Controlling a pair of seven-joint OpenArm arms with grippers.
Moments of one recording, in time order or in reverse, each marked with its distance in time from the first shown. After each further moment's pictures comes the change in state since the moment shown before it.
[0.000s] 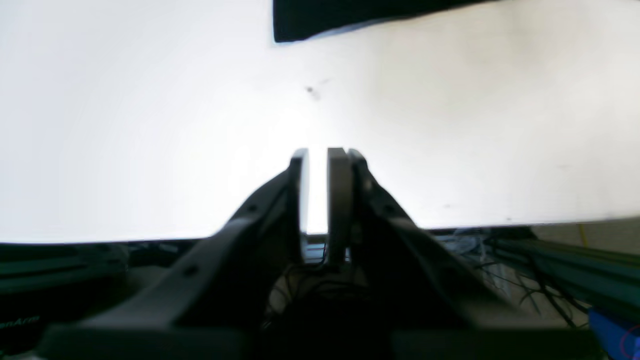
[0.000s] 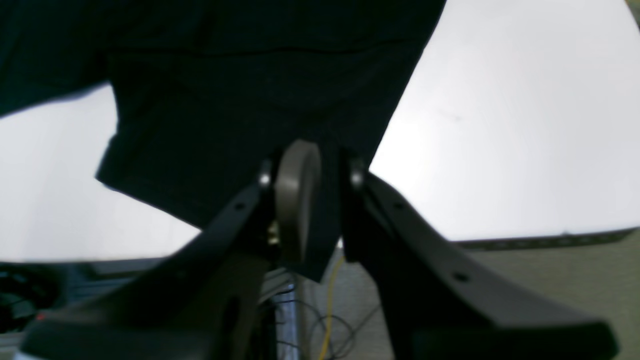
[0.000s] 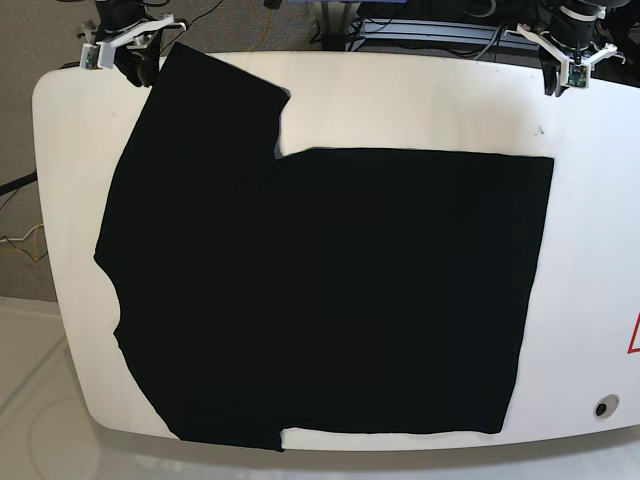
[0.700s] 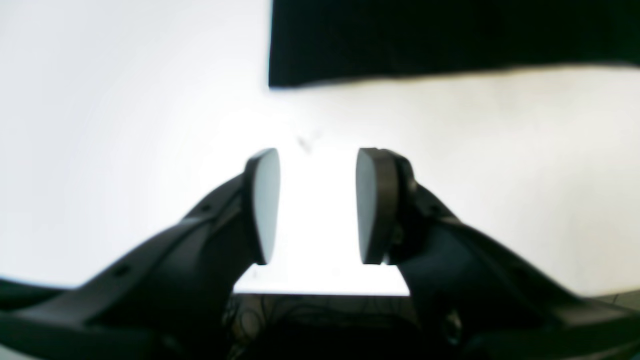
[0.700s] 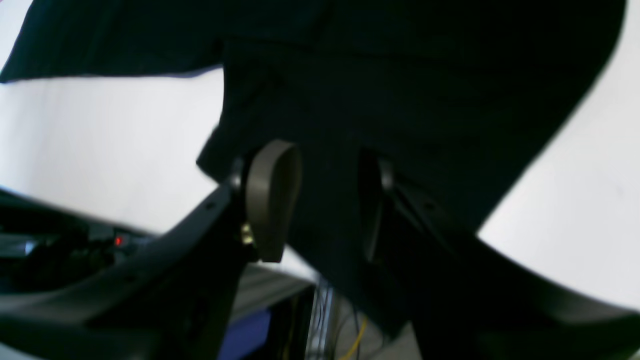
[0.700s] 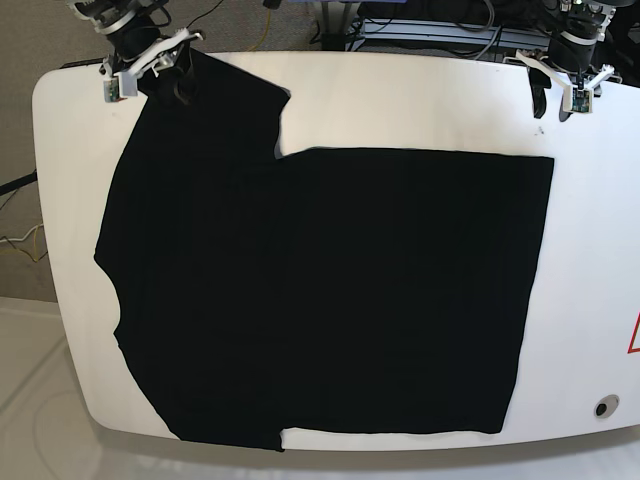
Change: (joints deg) left arm -7.2 0.8 -0.3 -0.7 -4.0 -1.6 5.0; right arm 9.8 0.9 0.8 -1.0 7.0 12.6 -16.3
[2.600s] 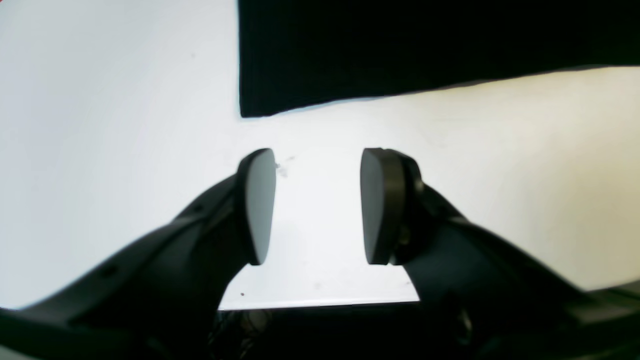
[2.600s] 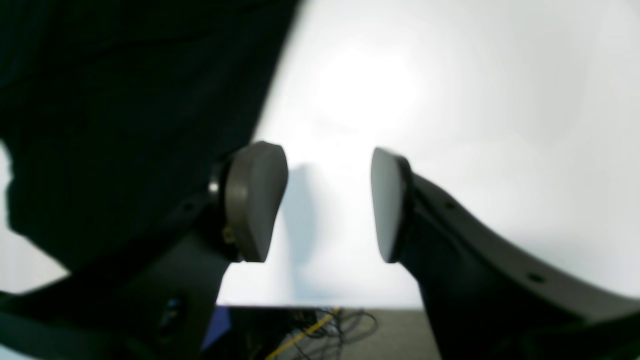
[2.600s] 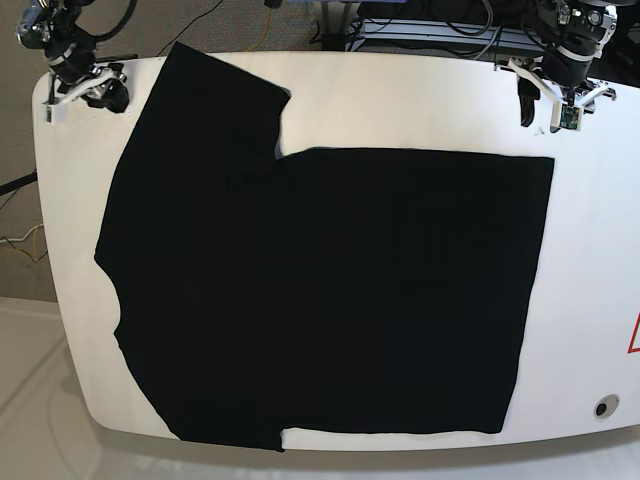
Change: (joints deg) left arm -4.3 1.1 -0.4 4.5 1.7 -4.2 10.7; right arm 18.6 7.0 19.2 -26.7 7.1 2.3 -23.5
